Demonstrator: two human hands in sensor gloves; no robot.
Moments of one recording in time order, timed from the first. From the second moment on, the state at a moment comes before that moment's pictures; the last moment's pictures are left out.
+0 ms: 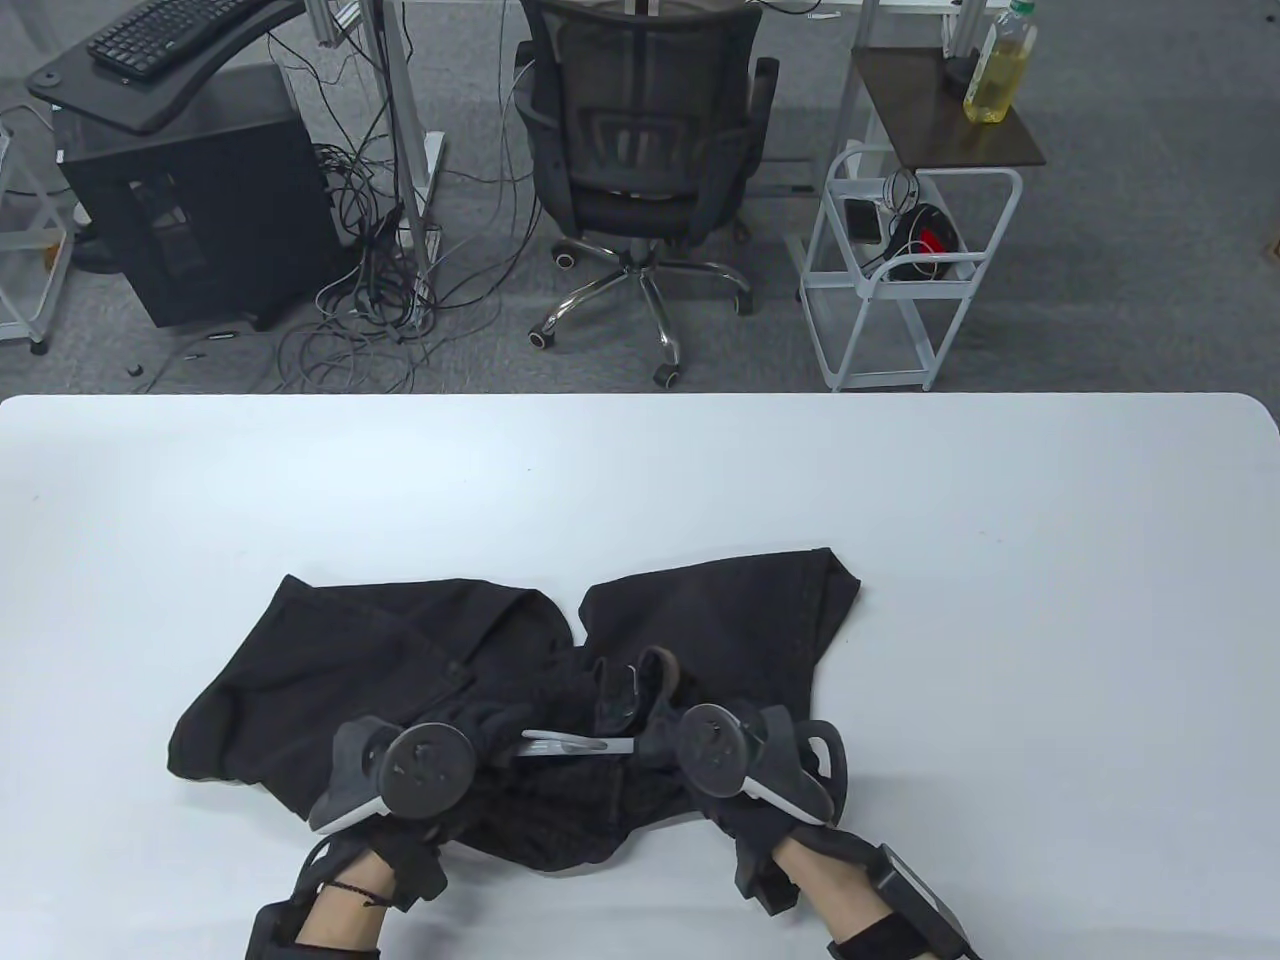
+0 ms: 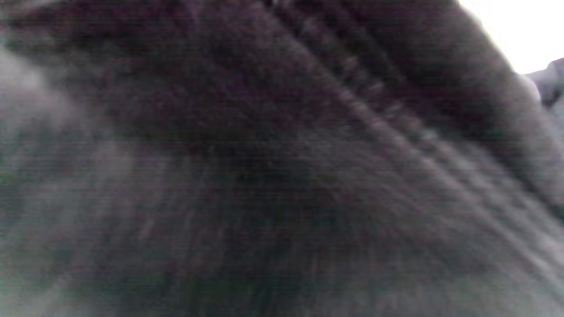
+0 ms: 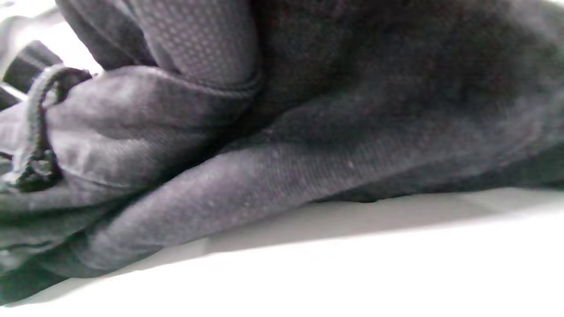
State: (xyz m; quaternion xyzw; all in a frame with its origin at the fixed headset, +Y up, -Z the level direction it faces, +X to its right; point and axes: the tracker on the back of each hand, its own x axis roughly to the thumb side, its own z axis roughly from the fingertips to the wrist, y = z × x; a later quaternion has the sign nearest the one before) left_hand -0.209 -0.723 -0.265 -0.02 -0.24 0.18 0.95; right_hand 0.076 -0.736 -0.280 0.14 0.02 0.98 0.11
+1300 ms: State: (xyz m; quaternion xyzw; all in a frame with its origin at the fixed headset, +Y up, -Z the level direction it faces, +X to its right) left_hand -0.168 -0.759 -0.287 -0.14 -0.22 0.07 0.96; right_hand 0.084 -0.768 -0.277 0.16 0.13 0.98 0.06
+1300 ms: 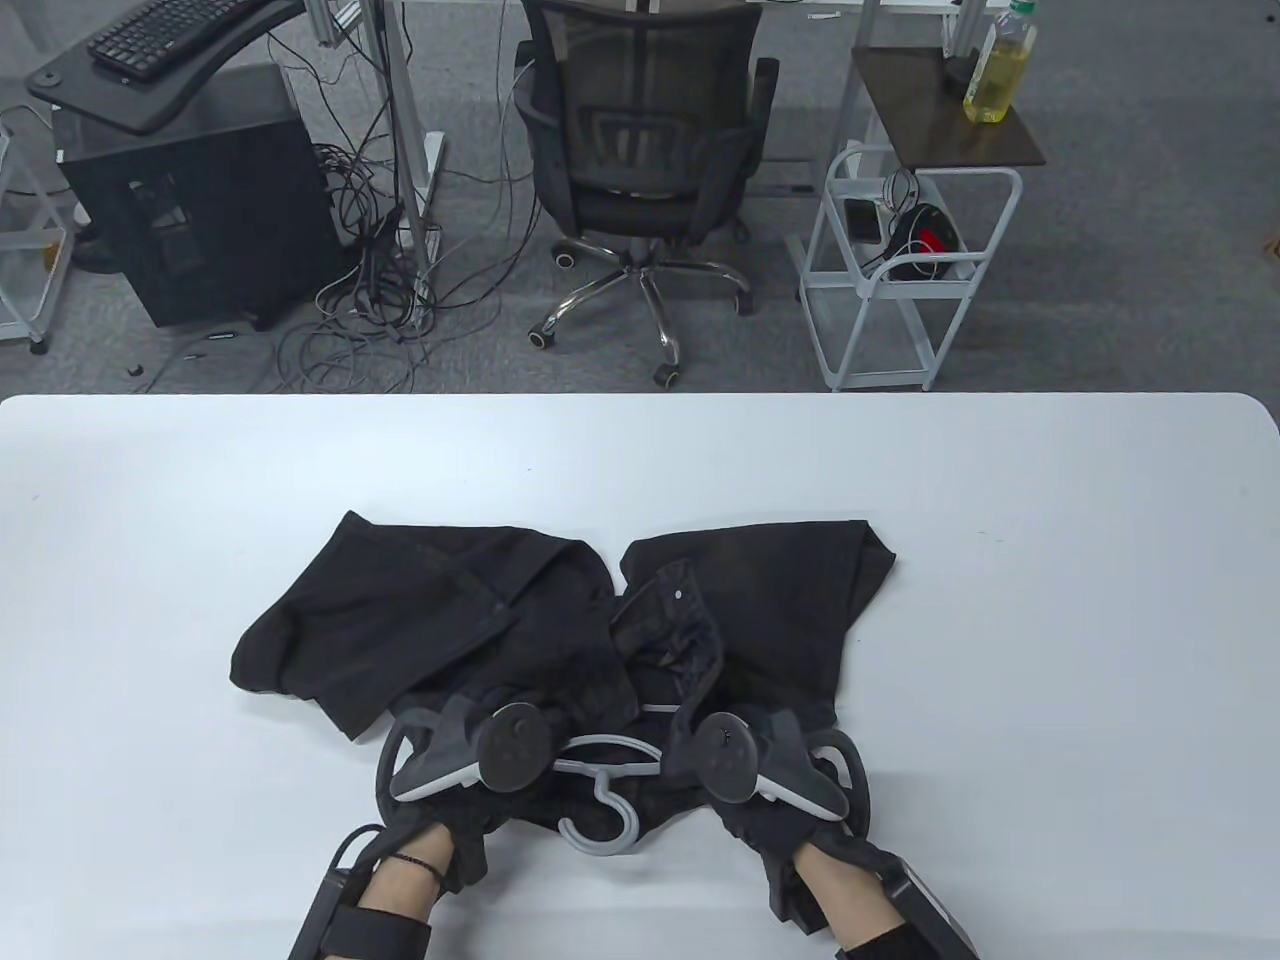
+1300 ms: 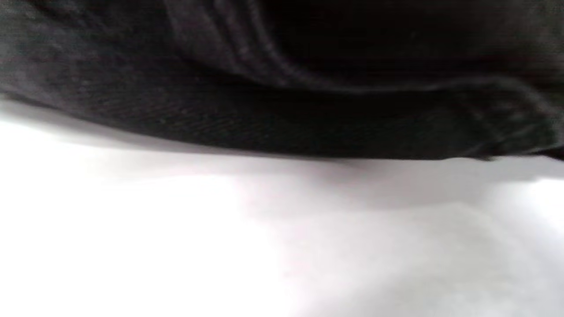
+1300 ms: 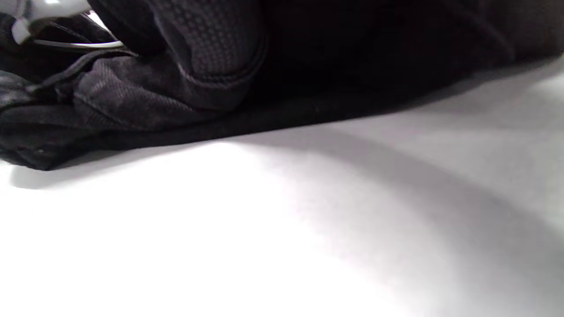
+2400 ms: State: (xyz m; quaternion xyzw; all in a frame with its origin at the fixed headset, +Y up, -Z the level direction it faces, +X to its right) left_hand -0.201 -0.695 -0.261 0.11 -0.19 0.18 0.96; right_hand 0.147 -0.711 -0.281 0.12 -0.03 0.96 0.25
